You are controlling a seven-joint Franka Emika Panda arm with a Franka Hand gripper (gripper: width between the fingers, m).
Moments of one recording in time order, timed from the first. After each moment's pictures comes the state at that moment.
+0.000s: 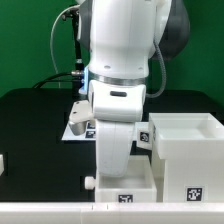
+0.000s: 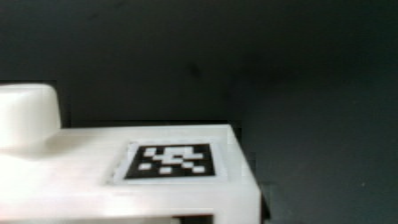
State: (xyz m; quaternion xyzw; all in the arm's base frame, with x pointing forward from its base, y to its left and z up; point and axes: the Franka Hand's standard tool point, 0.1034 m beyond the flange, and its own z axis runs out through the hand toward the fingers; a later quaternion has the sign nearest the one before) arm 0.559 -0.014 0.022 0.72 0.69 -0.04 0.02
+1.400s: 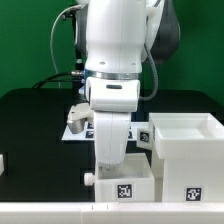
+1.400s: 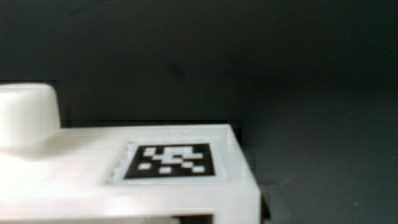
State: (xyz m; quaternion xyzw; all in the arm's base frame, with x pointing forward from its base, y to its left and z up) arm 0.546 -0.025 0.017 0.71 0.70 0.00 0.04
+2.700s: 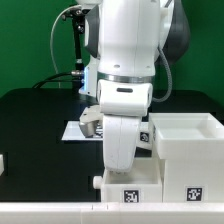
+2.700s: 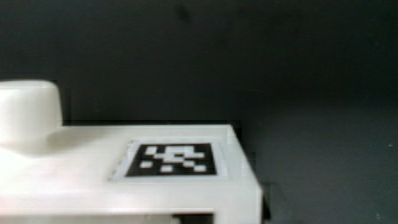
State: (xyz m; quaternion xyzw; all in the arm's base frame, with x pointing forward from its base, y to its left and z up) arm 0.556 -0.006 0.016 0.74 0.67 0.00 0.04
